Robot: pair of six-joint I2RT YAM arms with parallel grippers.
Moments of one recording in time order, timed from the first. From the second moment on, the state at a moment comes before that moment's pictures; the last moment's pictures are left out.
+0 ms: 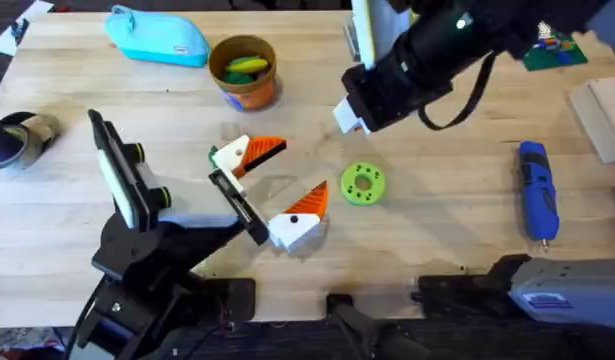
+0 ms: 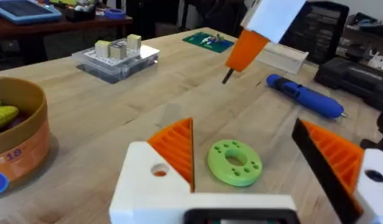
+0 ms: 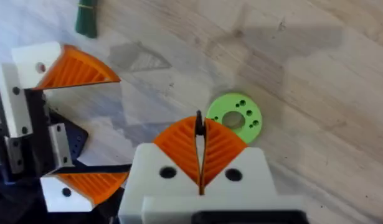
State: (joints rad) left arm -0.43 0.00 0.01 -0.06 0.48 -0.14; right arm 0.71 1.52 1.54 -1.27 -0.08 0.25
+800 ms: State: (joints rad) left arm -0.43 0.00 0.01 -0.07 0.80 -0.14; right arm 0.93 1.54 1.65 -1.27 -0.18 0.22
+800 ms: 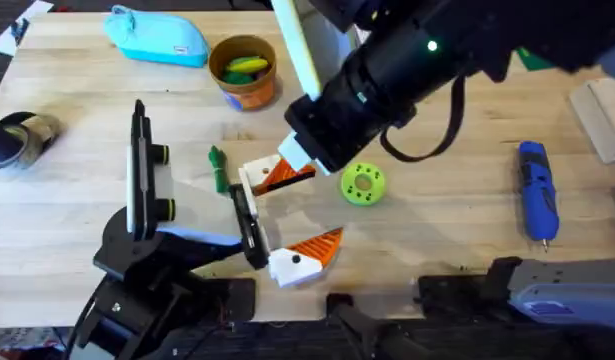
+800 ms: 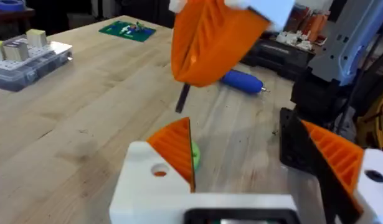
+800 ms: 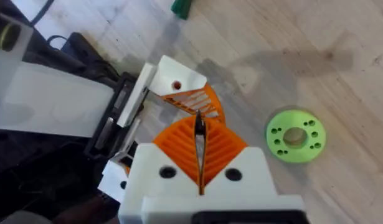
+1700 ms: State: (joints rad) left arm -0.43 0.00 0.01 -0.07 0.82 -0.13; right arm 0.97 1.71 1.80 -1.33 -0.22 0.18
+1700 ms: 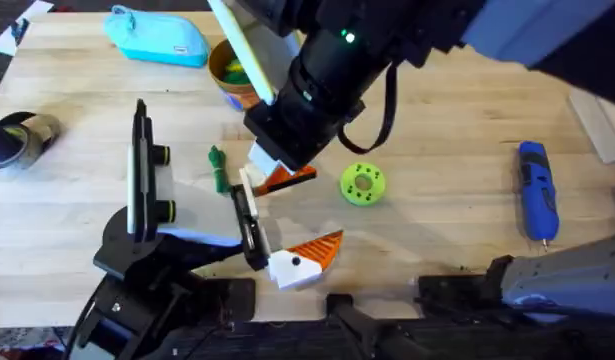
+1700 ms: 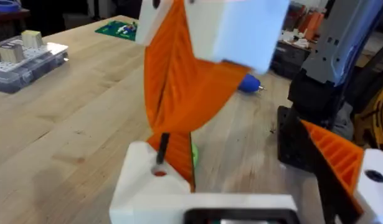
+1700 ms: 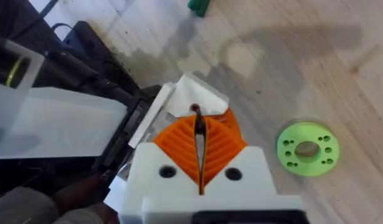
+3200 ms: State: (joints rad) left arm -0.43 0.00 0.01 -0.07 0.82 -0.13; right arm 0.97 1.77 1.80 -1.29 -0.23 0.16
